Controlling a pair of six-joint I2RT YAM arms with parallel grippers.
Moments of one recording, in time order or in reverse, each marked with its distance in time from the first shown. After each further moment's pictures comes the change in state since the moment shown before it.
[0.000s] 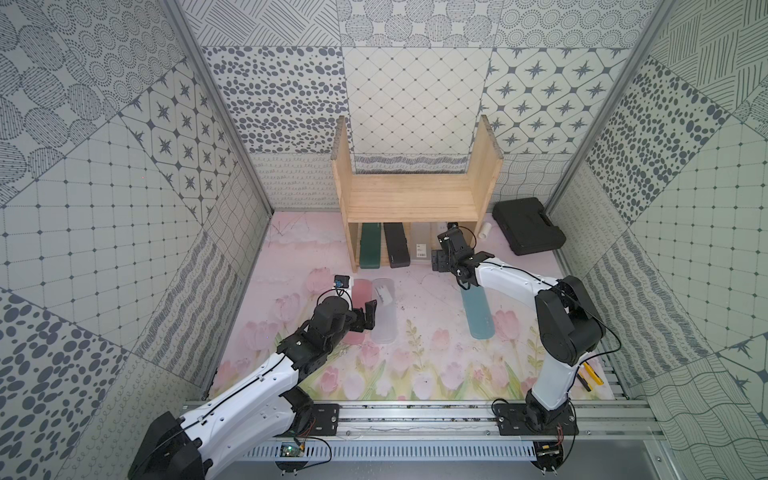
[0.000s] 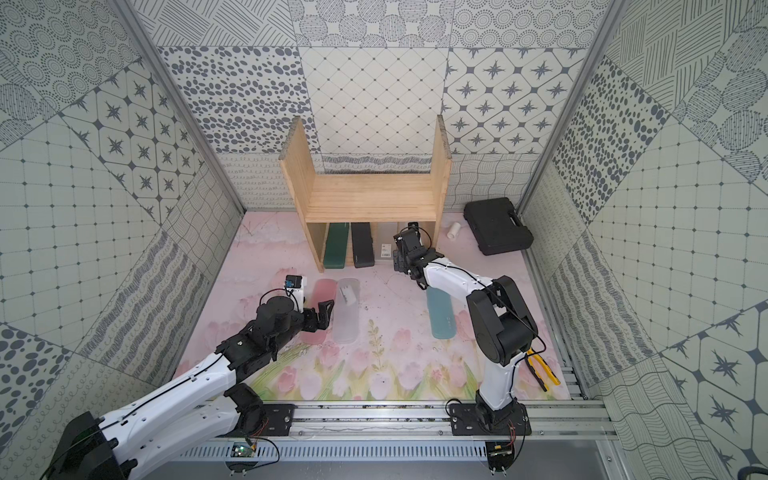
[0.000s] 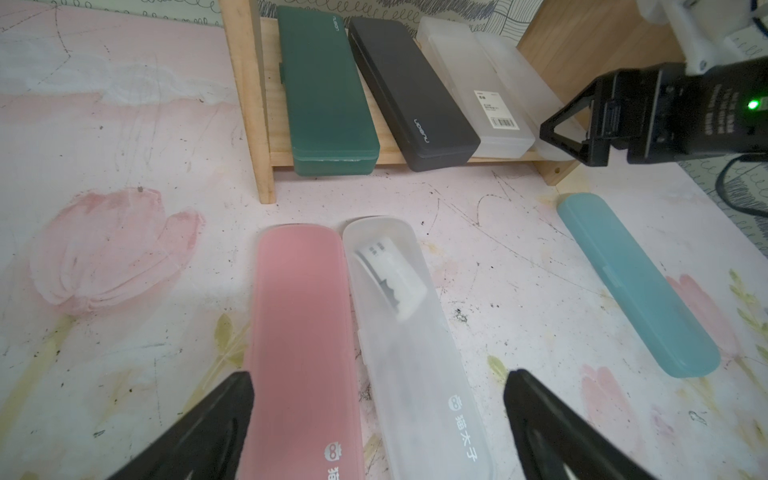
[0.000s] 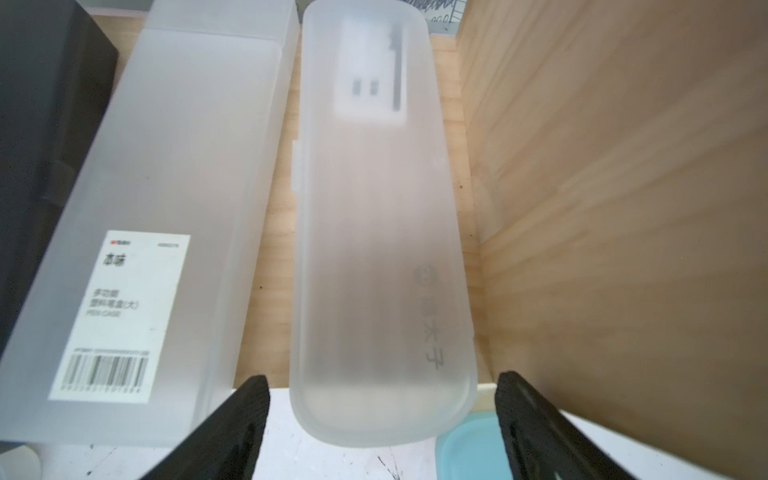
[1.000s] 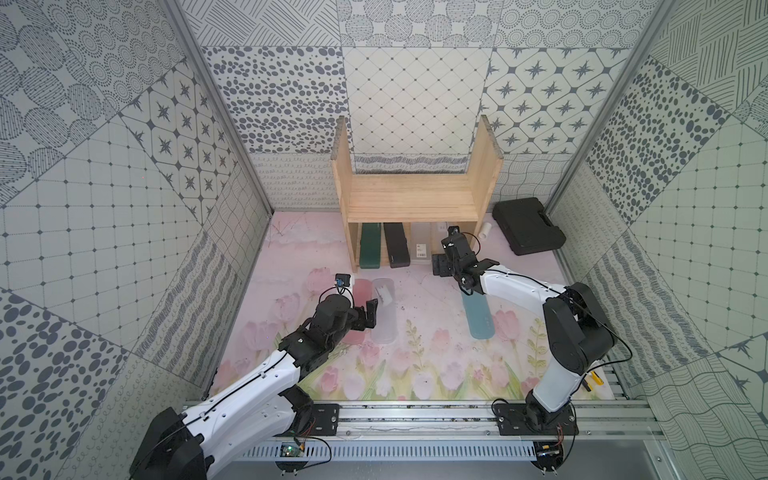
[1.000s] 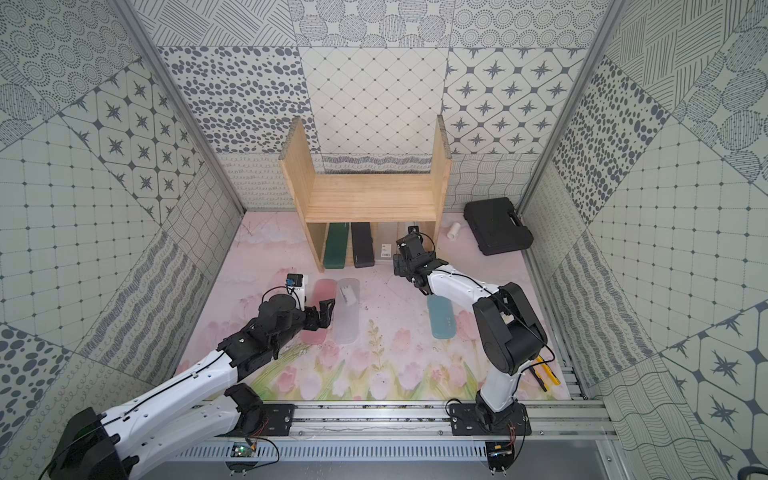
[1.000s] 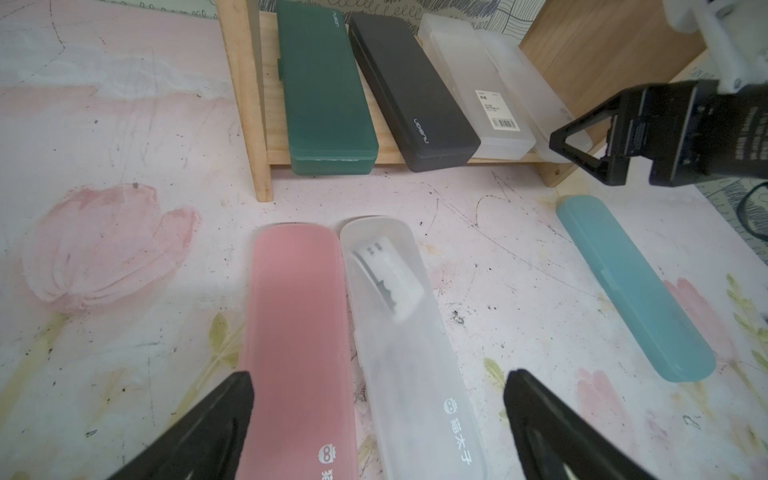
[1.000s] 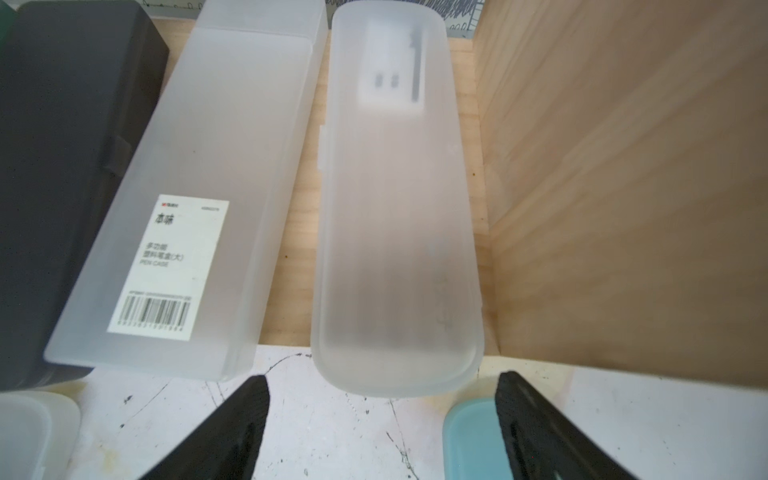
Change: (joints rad) left arm -0.005 0.016 0.013 -0.003 -0.003 -0.014; right arm 0.010 -0.066 -0.108 0.093 -0.049 -0.029
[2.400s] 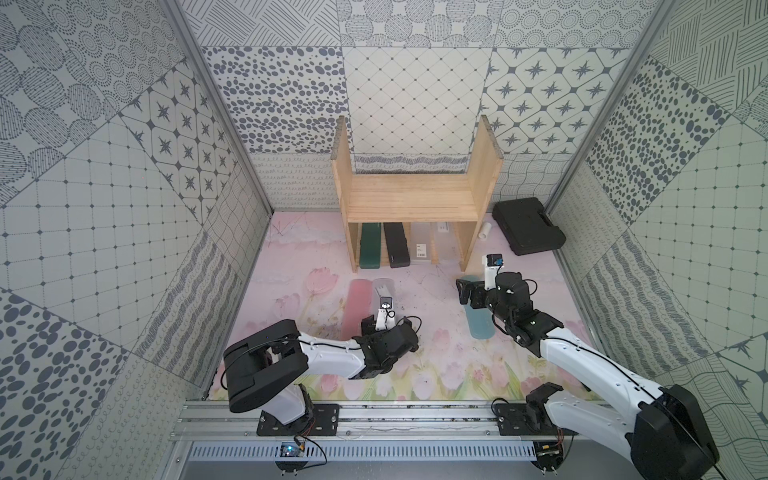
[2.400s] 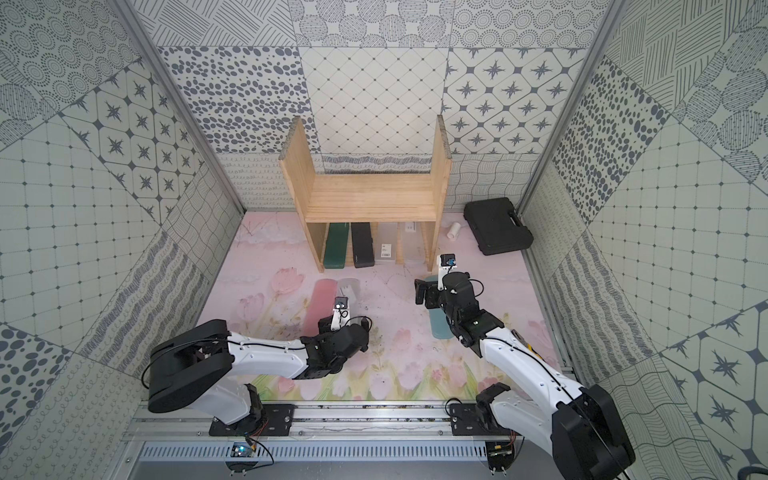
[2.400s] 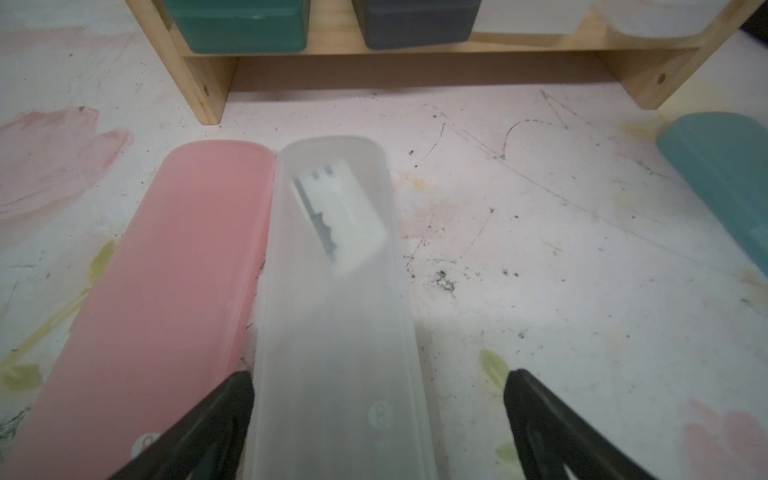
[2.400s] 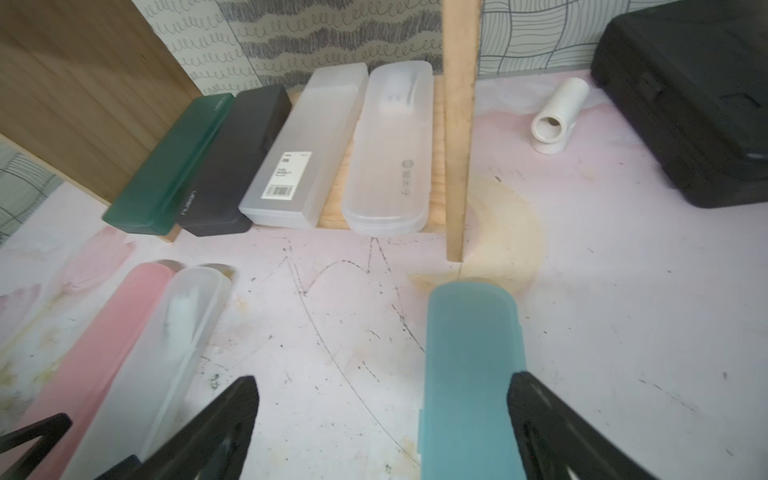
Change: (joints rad) left arm -0.472 0.642 0.110 0.227 -0.567 -0.331; right arm -0.064 -0.683 -0.547 0.162 -0.277 0.011
